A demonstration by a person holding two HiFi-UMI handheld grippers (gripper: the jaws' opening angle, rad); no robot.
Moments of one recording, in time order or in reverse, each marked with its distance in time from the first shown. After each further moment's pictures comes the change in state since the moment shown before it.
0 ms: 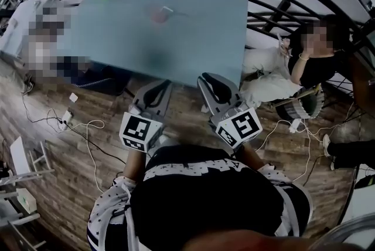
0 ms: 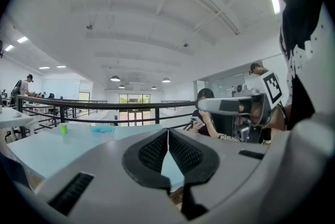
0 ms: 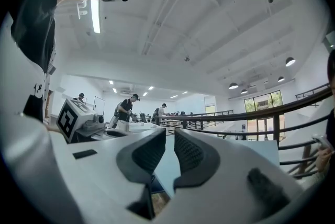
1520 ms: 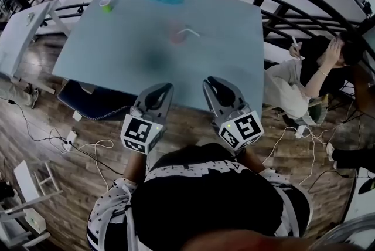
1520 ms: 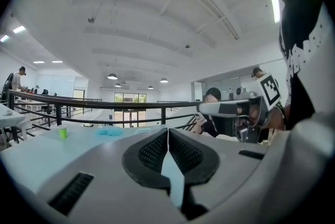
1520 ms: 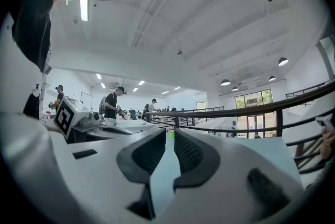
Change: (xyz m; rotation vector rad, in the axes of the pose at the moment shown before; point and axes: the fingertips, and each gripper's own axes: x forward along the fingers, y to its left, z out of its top) left arm 0.033 0.163 0.001 -0.008 -0.006 -0.074; right arm 0.157 -0.023 -0.010 0.024 0.046 -0.114
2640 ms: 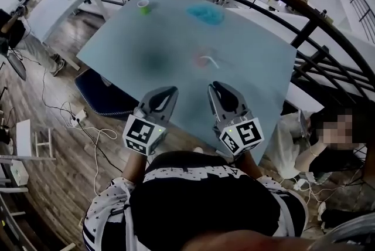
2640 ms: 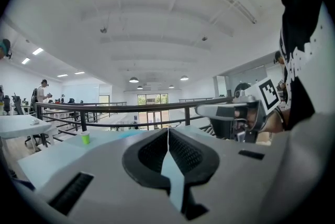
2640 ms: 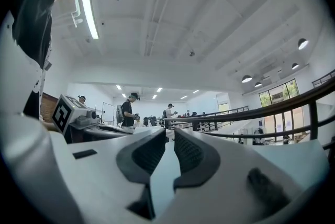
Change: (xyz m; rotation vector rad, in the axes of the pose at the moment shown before) left arm 0.041 0.043 0.027 0.023 0.011 0.280; right arm 0.073 -0.053 0.013 0.019 -0.075 0.266
